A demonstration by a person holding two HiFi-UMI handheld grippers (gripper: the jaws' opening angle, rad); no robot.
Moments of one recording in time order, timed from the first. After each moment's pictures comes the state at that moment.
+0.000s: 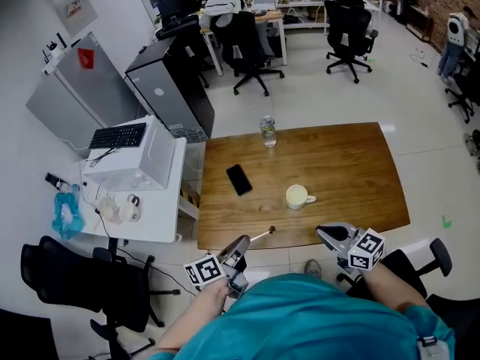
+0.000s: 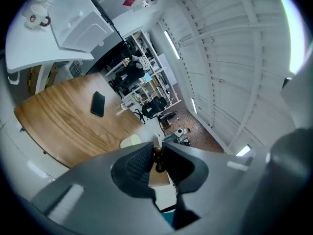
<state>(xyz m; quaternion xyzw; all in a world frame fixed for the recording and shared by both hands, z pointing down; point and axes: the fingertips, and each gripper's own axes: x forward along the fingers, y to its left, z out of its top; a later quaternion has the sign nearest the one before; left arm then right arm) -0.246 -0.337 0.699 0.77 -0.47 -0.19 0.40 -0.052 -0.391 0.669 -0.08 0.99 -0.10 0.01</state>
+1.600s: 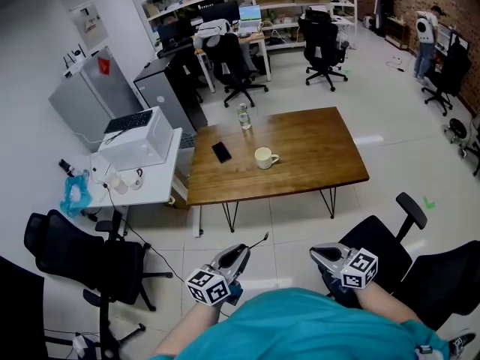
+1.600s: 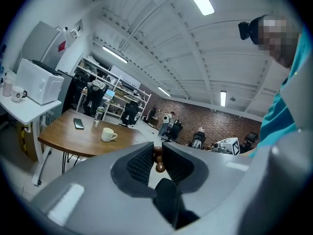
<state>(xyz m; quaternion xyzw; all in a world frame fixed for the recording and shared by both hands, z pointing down) 0.045 0.030 0.638 0.86 -0.49 -0.06 0.11 0.221 0.001 0.668 -0.08 0.99 -0.08 0.02</state>
